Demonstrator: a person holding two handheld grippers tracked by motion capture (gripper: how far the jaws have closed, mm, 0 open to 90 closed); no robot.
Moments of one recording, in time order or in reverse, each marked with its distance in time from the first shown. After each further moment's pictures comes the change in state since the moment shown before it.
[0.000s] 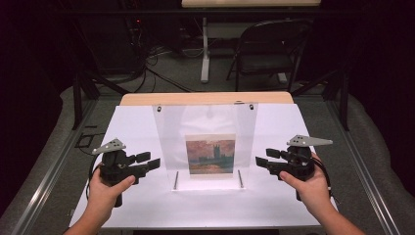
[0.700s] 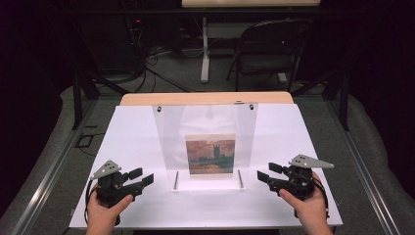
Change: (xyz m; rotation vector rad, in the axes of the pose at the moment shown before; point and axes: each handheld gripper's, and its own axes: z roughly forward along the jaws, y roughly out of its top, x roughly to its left) left arm 0.006 -0.061 -0.001 -0.034 0.136 -0.025; right arm 0.008 -0.052 -0.001 -0.048 -0.055 0.048
